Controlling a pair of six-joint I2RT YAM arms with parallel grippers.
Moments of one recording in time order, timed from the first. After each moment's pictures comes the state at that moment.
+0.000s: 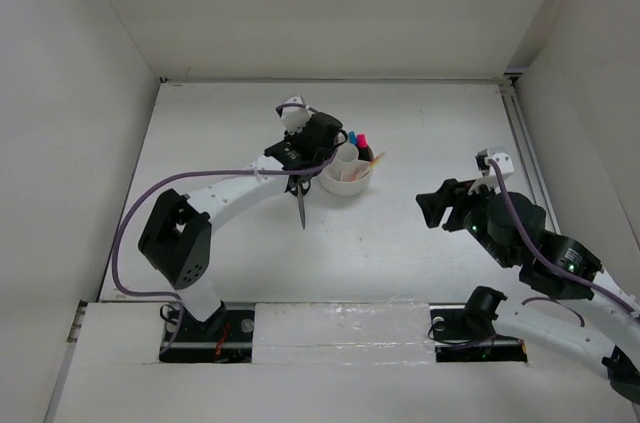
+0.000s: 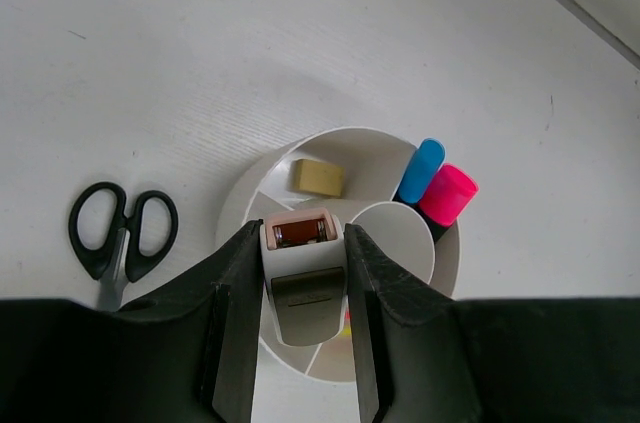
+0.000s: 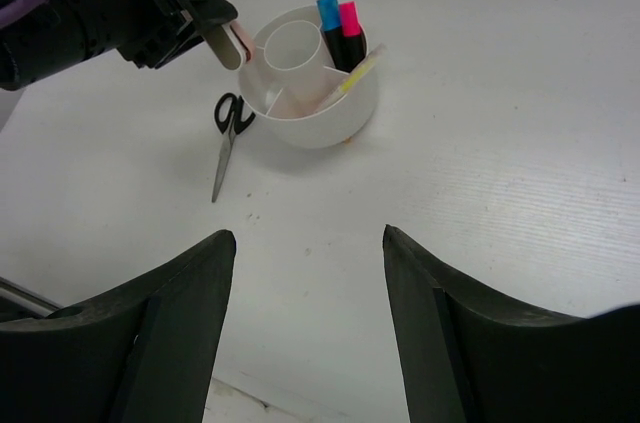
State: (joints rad) left arm -0.74 1.65 1.29 -0.33 -0.59 -1.00; right arm 0.92 0.61 0.97 -0.69 0.50 0.47
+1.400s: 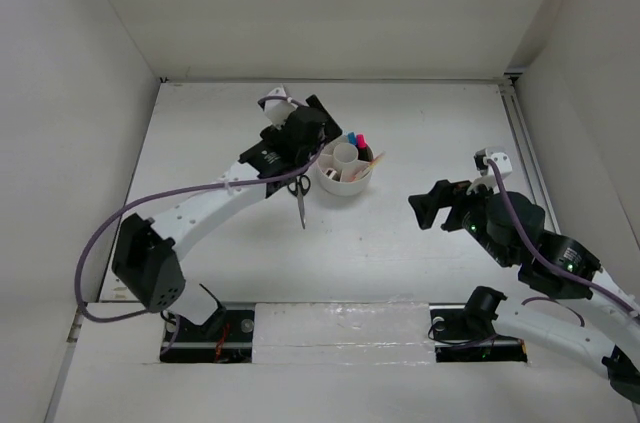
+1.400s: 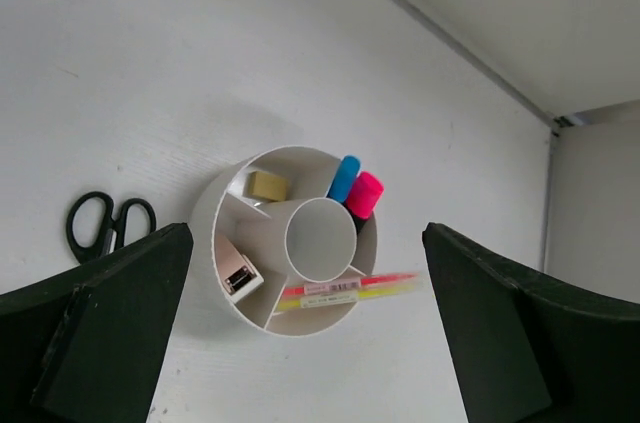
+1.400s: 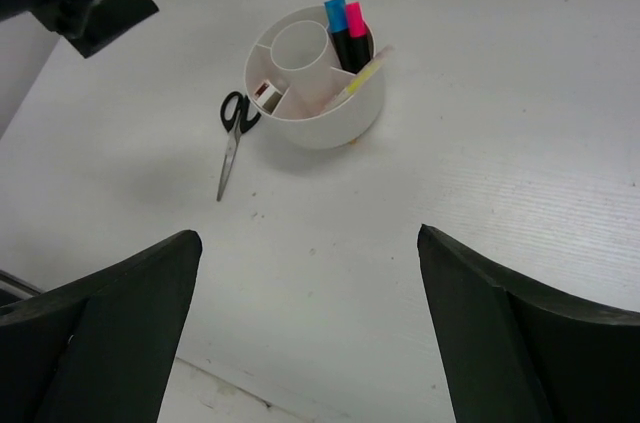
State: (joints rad) left arm -0.74 1.50 1.28 -0.35 -0.58 -1.01; right arm 0.92 0.61 0.97 -0.68 0.49 0.46
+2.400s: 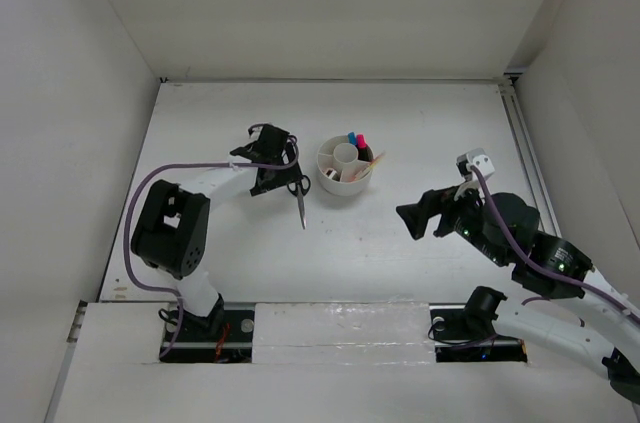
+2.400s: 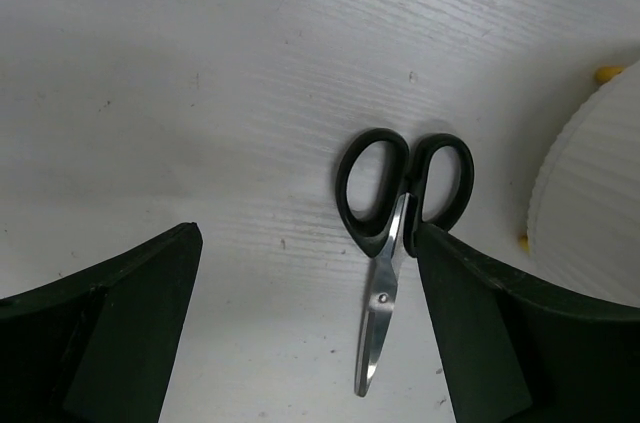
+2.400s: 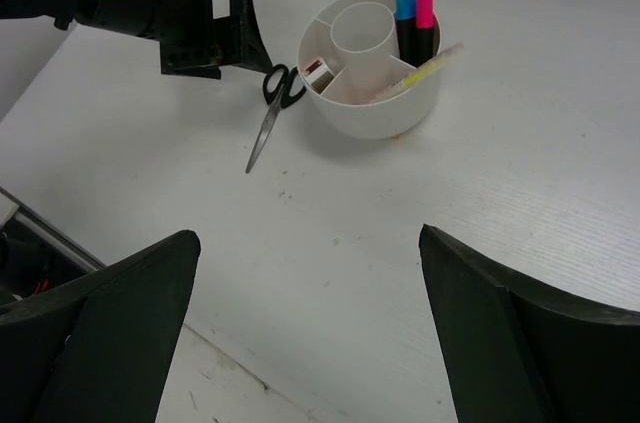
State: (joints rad) left arm -0.43 1.67 1.06 -0.41 -0.18 -0.68; right arm 0.92 0.60 0.91 -0.60 0.33 0.36
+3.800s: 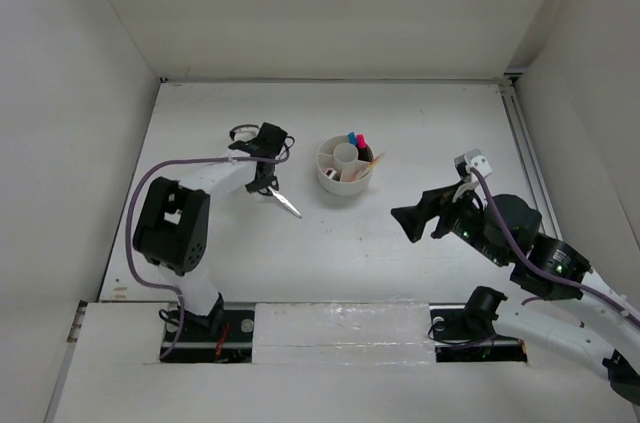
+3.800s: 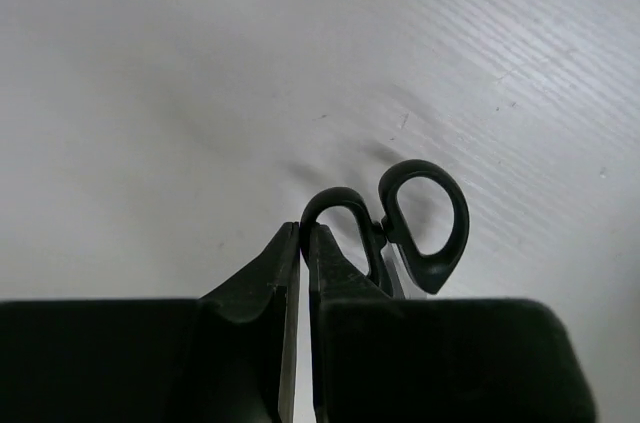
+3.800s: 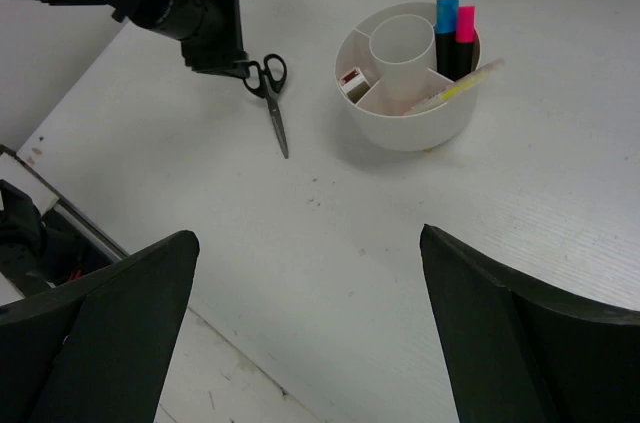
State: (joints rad) left arm -0.41 1.76 1.13 -0.59 -0.45 -0.79; right arm 0.92 0.58 0.89 -0.54 0.26 0.36
